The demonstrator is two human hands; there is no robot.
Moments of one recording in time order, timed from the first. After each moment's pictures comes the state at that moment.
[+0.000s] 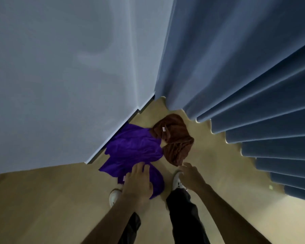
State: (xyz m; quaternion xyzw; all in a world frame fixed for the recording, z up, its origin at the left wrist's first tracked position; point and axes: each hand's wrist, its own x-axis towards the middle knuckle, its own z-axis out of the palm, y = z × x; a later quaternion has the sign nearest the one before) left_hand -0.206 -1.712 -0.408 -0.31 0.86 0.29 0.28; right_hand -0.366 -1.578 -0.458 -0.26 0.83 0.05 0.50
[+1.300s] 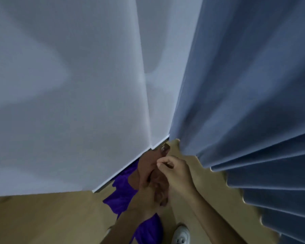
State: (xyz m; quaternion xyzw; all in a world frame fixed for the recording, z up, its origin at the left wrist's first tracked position) left_hand -0.326 -1.753 -0.338 -0.40 0.80 0.43 0.12; right_hand -0.460 -1.727 -0.317 -0.29 0.74 -0.43 0.43
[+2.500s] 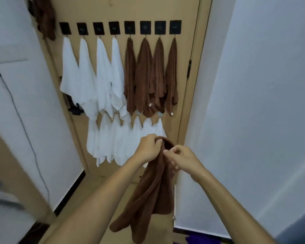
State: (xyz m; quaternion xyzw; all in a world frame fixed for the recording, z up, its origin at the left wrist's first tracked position) left_hand 0.170 -1.668 0.088 -0.69 0.61 0.19 -0.34; right_hand 0.022 -1.671 0.079 -0.64 0.51 -0.29 0.49
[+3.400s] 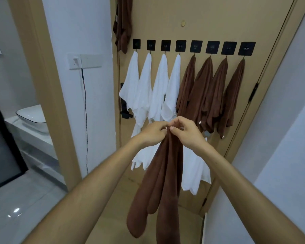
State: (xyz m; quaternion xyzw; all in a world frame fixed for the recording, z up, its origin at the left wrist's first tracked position) left_hand 0.351 -1.624 0.165 -0.69 0.60 0.19 -0.34; right_hand 0.219 -1.695 0.164 -0.83 0.28 -0.34 0.35
